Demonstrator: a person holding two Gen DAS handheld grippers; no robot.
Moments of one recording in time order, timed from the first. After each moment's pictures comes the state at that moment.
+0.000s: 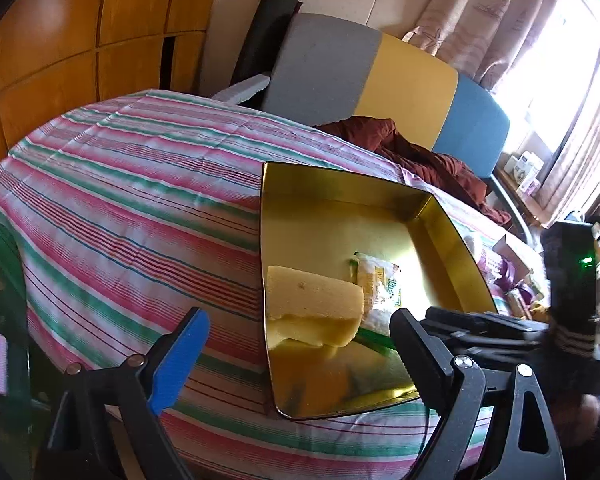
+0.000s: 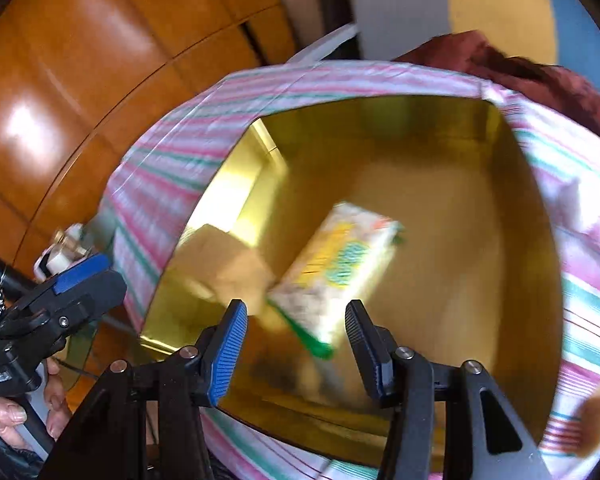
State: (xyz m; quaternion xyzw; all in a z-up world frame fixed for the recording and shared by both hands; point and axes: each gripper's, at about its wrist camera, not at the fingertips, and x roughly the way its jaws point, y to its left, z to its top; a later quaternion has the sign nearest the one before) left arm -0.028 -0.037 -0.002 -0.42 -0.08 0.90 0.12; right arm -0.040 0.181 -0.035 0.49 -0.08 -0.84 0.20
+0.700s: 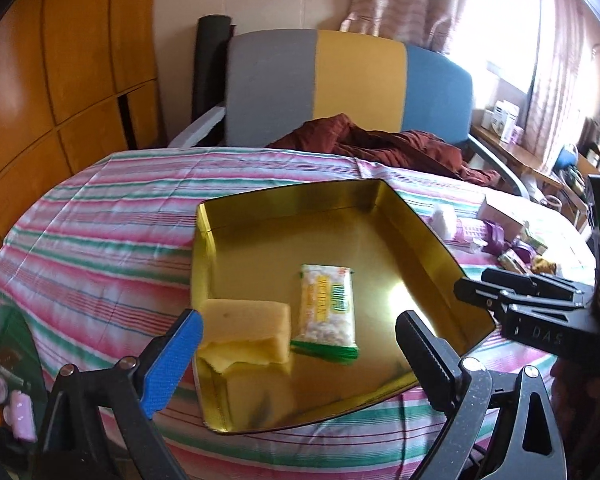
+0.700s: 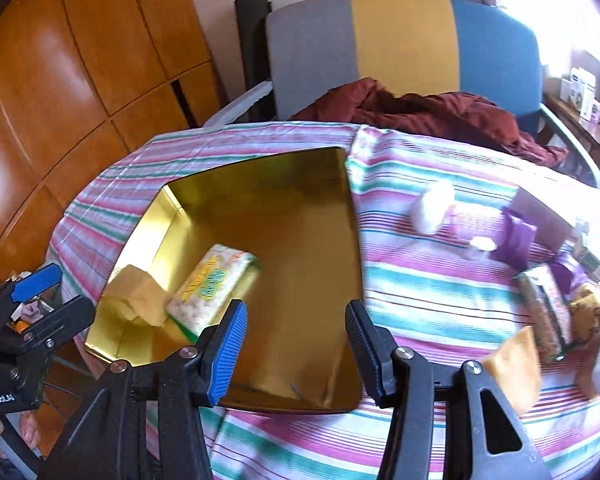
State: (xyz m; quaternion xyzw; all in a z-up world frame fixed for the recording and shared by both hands) left arm -0.014 0.044 0.022 -0.38 0.04 0.91 0.16; right arm -0.011 0.257 -0.005 0.43 -0.08 -0.90 0.07
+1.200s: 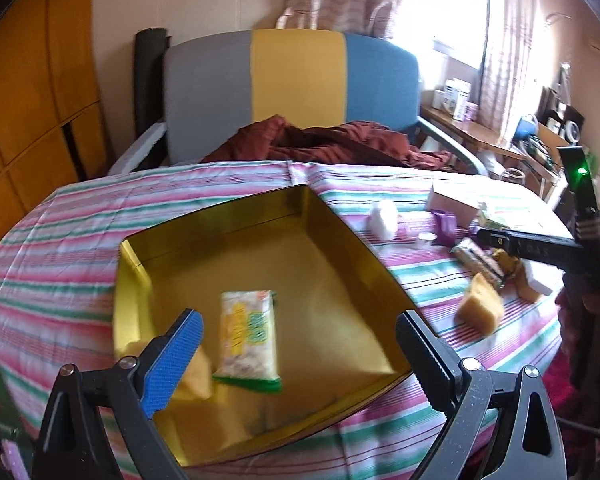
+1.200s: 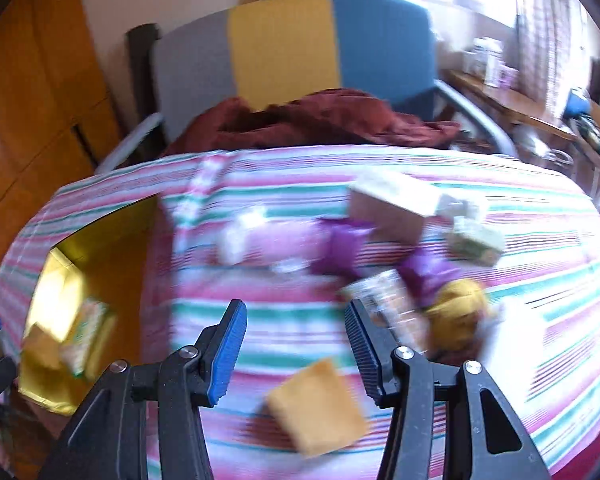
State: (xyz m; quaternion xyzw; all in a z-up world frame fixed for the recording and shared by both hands) left arm -0.019 0.114 0.030 -0.37 0.07 0.89 0.24; right arm -0.009 0.404 0.006 0.42 -0.11 -0.89 -0.10
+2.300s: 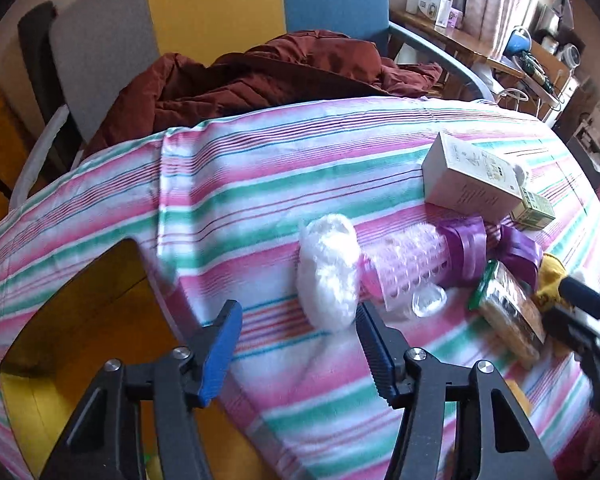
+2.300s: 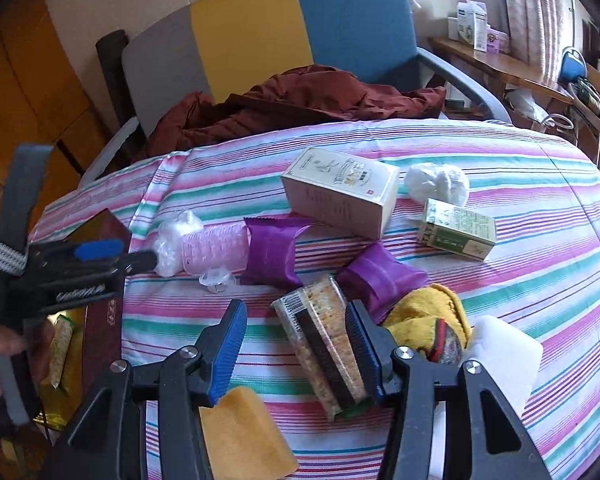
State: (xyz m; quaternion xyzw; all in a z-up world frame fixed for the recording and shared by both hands) left arm -0.173 0.315 -0.042 -0.50 0.17 0.80 0.28; right arm -0.025 0.470 -0.024 0.44 -0.16 -0.88 -0.08
